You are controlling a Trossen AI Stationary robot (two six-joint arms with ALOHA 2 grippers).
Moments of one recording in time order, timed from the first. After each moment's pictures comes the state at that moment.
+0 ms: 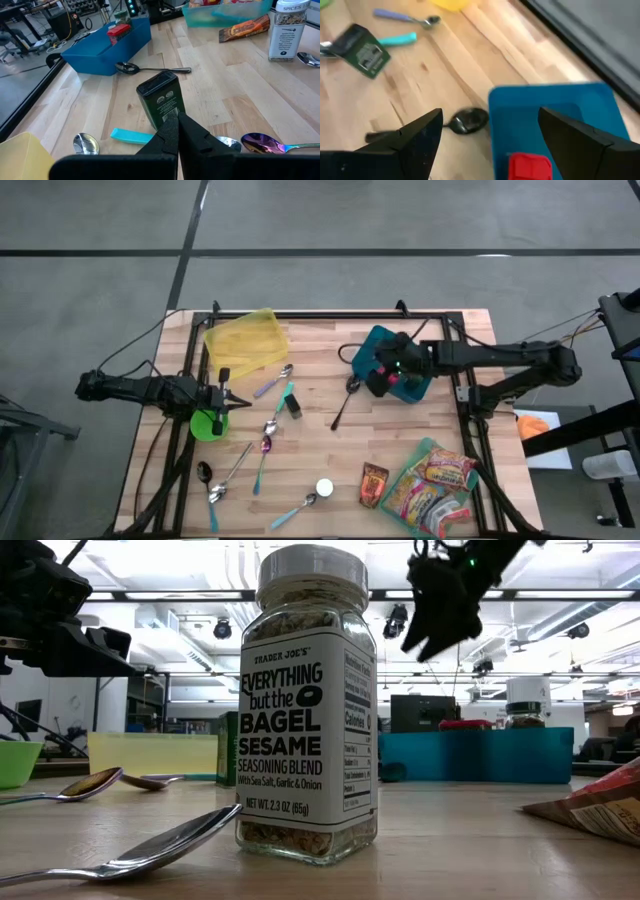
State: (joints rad) left arm -0.15 0.10 0.11 -0.36 -0.14 0.20; right arm -0.09 1.28 1.02 -0.60 0.33 0.39
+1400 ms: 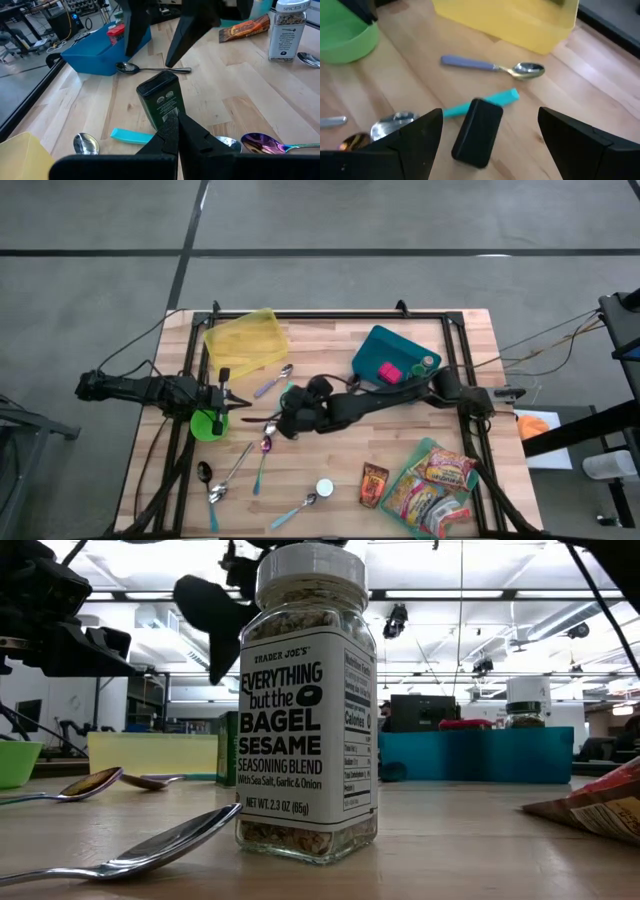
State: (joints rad) left arm -0.15 0.10 0.11 -0.36 -0.14 0.20; right arm 0.18 2.27 1.94 -0.64 0.67 0.69
